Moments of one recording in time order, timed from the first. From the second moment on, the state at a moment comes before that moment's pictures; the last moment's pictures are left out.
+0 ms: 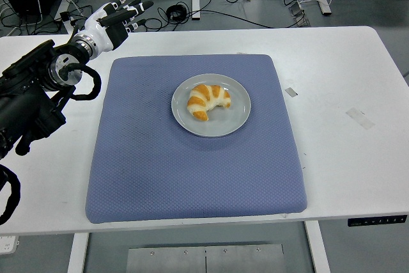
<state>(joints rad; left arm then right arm) -1.12 0.10 -0.58 -0.34 -0.03 -0.21 -0.02 -0.10 0.00 0.06 0.12 -0.10 -0.11 0.25</state>
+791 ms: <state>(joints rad) -1.12 0.08 -0.58 -0.36 -0.04 -0.20 -0.02 -0.10 0.00 0.06 0.12 -0.10 -0.11 0.25</state>
